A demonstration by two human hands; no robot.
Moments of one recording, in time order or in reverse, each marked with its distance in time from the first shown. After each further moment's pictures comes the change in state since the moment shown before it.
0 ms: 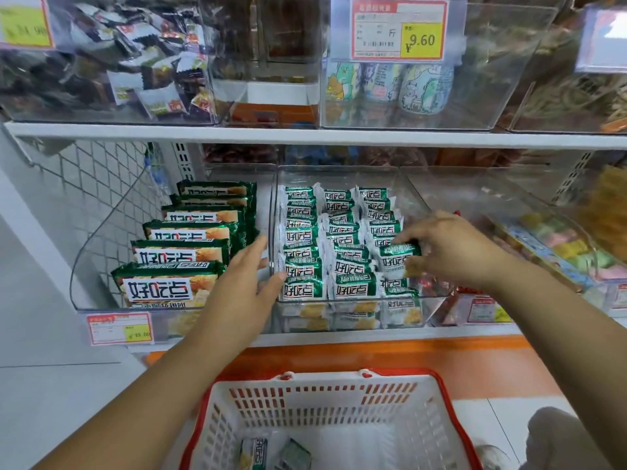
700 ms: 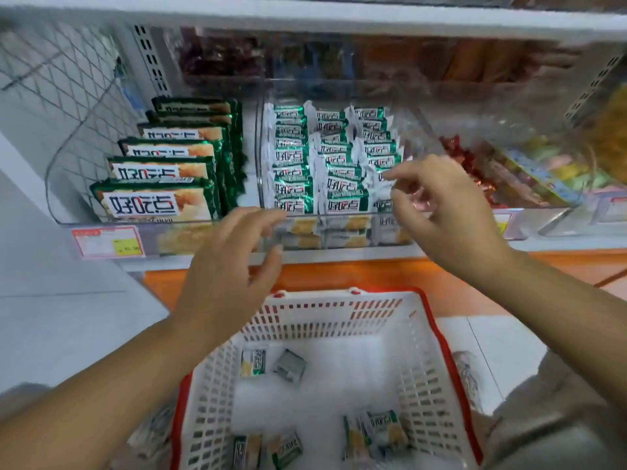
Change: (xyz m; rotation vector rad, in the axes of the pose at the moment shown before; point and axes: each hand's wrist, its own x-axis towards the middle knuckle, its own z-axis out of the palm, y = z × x) left_hand -0.064 -0.011 0.013 0.090 0.117 0.345; right_hand -0.067 -0.050 0.027 0.306 0.529 -0.185
